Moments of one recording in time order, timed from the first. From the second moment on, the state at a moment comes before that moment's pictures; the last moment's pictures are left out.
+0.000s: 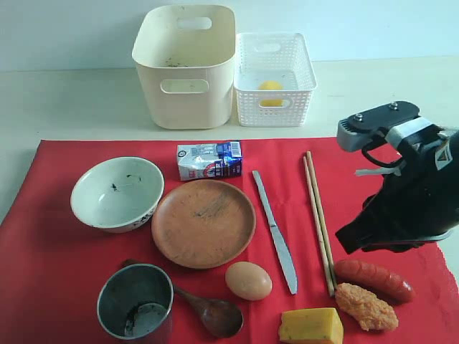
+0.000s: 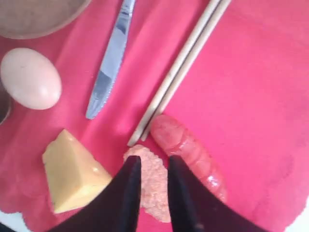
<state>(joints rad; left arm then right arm) 0.02 0.01 0.00 -0.02 0.26 0.10 0.48 1.30 -0.67 0.17 0.77 -0.08</state>
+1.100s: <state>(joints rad) 0.02 0.01 0.00 -0.02 0.26 0.10 0.48 1.65 -0.61 0.00 0.58 0.00</state>
